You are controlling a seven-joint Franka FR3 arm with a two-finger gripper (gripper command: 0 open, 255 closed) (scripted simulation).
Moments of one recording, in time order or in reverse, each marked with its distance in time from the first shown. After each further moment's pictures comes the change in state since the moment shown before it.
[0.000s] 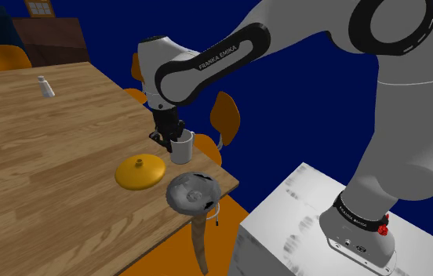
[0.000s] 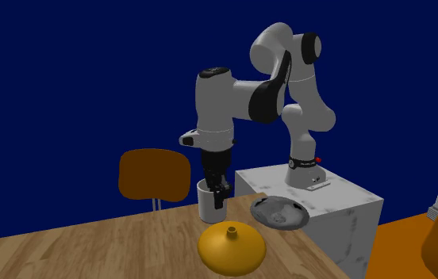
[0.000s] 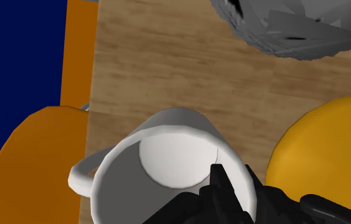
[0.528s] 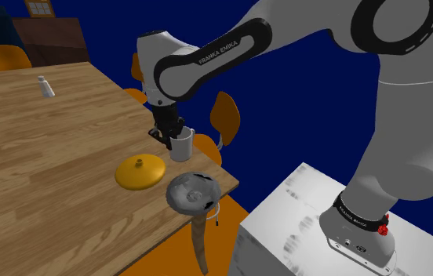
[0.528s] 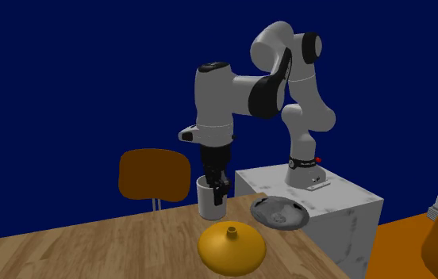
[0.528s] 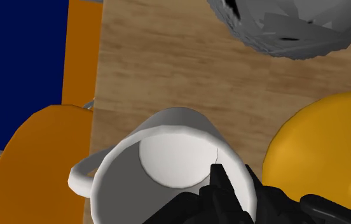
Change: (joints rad) arm -0.002 -0.010 0.002 0.017 0.005 -0.026 -0.005
